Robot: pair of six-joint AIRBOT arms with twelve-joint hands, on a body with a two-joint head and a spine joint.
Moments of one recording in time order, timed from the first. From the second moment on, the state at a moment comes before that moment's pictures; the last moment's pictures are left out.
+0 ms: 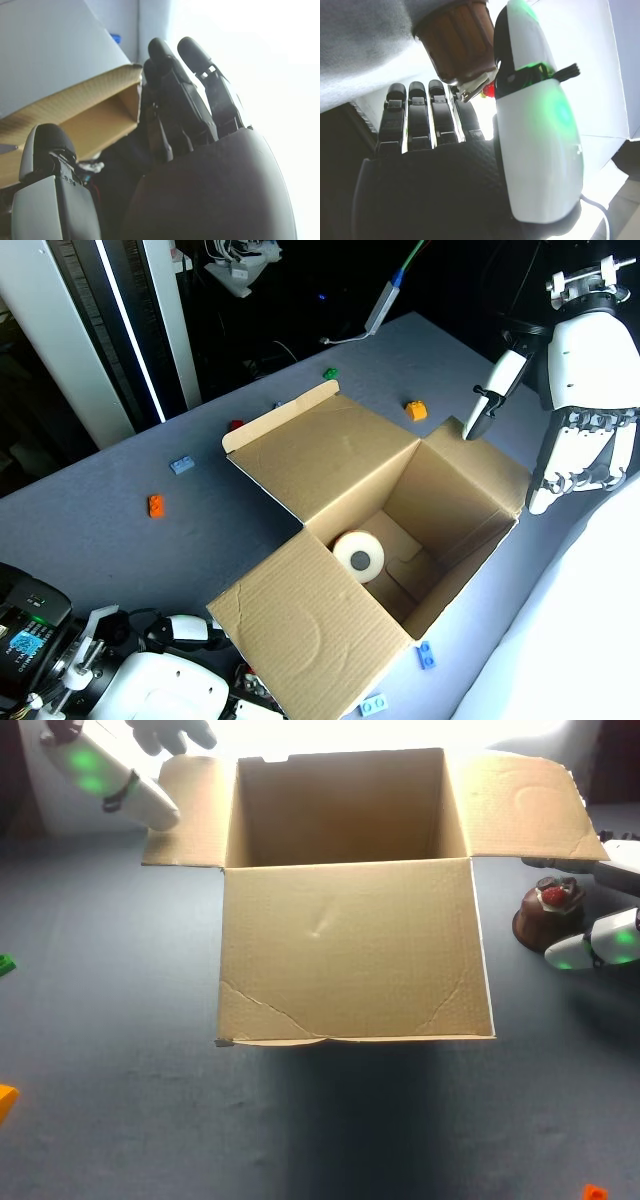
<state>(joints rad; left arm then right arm) -0.12 -1.13 1.66 2.34 -0.51 -1.18 -0.45 -1.18 1.53 0.02 0.33 -0.31</state>
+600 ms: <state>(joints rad) -0.06 -1.11 1.69 2.38 -0.55 -1.18 -0.45 -1.19 1.54 0.03 0.37 -0.32</state>
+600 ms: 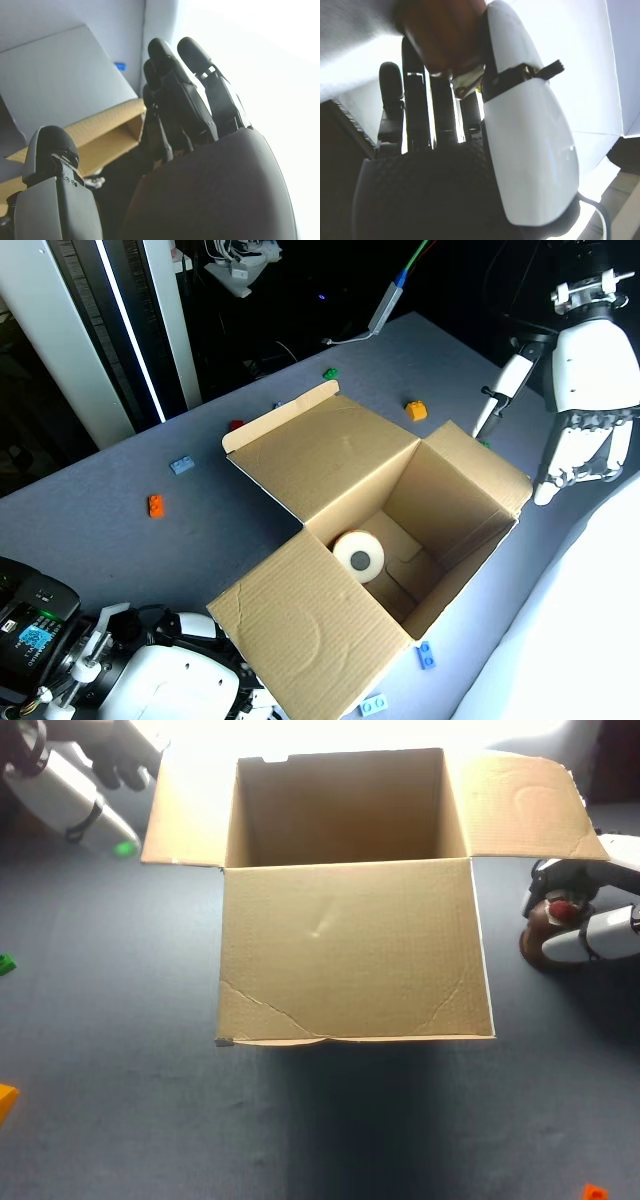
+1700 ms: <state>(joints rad) 0.16 -0.94 1.48 2.05 -0.40 -1.22 -0.26 -0.88 1.35 -0.08 0.28 -0.33</state>
